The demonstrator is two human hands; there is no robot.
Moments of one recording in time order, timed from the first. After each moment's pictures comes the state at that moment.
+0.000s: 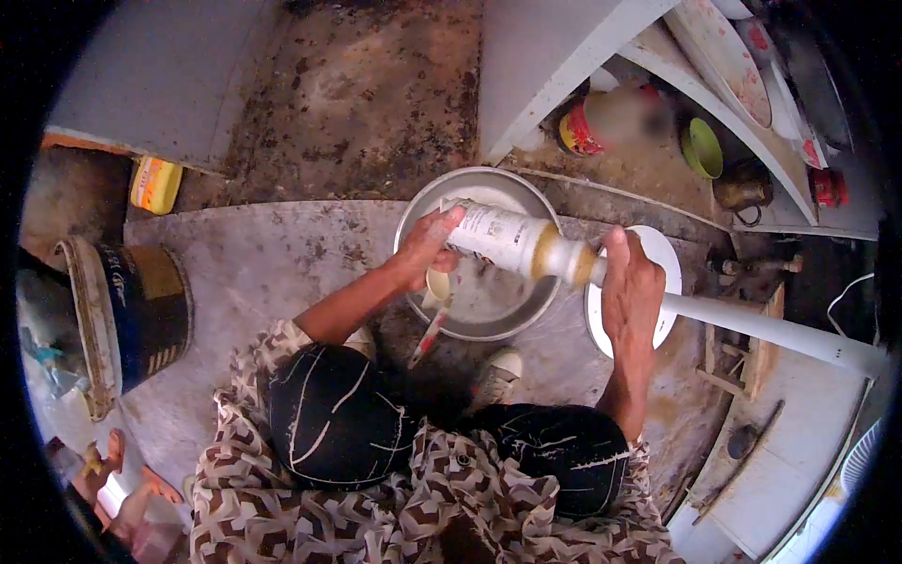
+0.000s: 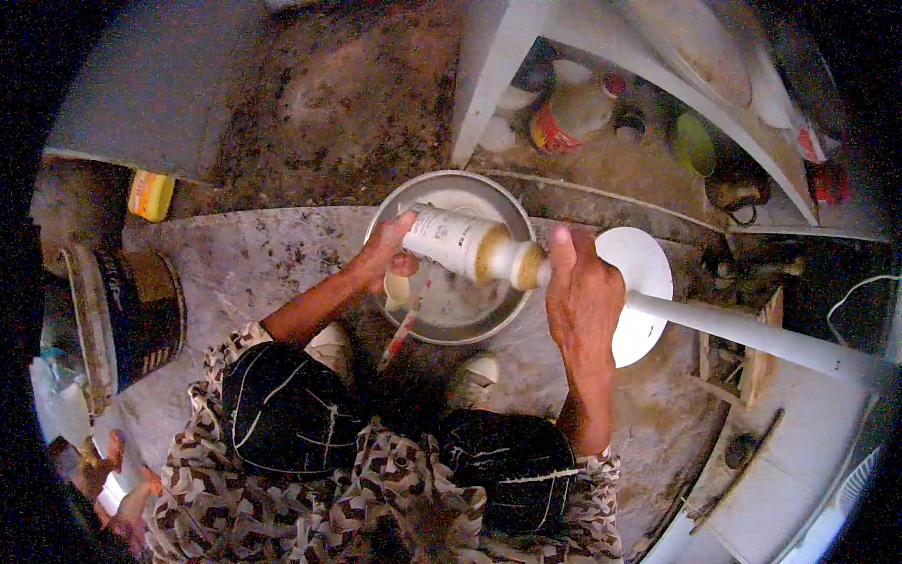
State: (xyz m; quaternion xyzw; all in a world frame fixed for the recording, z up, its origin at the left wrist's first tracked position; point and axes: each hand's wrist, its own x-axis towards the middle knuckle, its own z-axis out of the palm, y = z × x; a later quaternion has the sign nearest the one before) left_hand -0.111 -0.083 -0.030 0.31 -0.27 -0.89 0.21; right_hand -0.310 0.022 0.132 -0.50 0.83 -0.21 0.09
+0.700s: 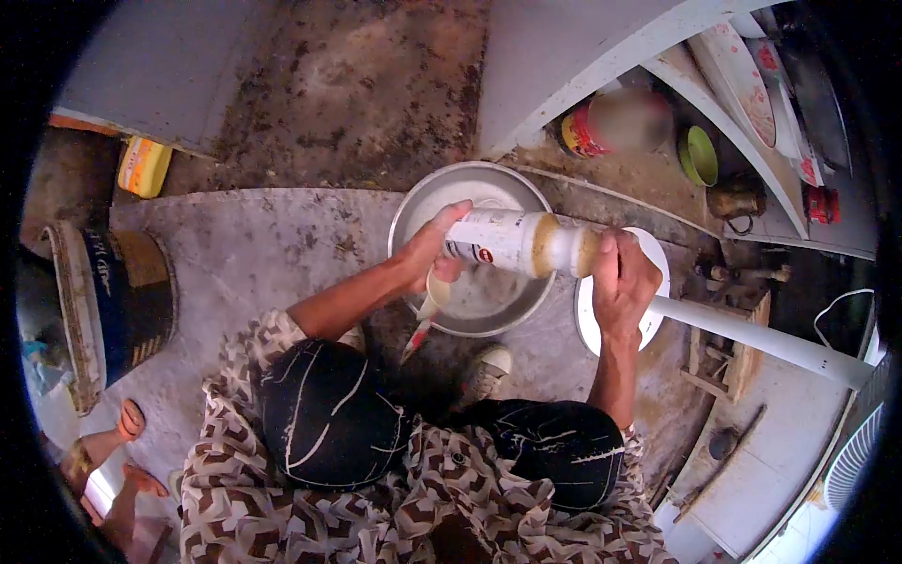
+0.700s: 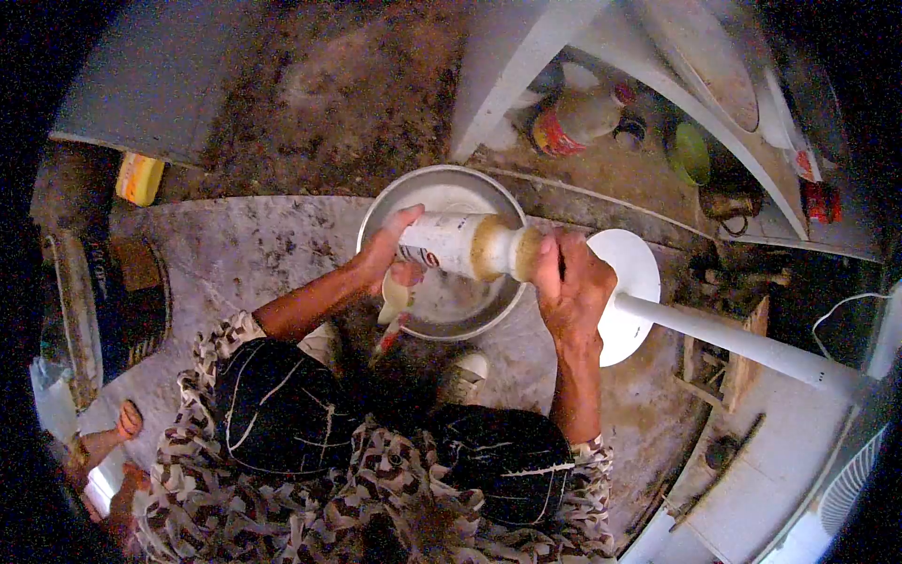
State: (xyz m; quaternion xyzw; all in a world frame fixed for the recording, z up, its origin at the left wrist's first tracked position) left_hand -0.115 -0.080 -0.004 0.32 -0.21 -0.92 0.11; right_hand -0.308 0.013 0.119 -0.63 0.71 -0.33 -0.02
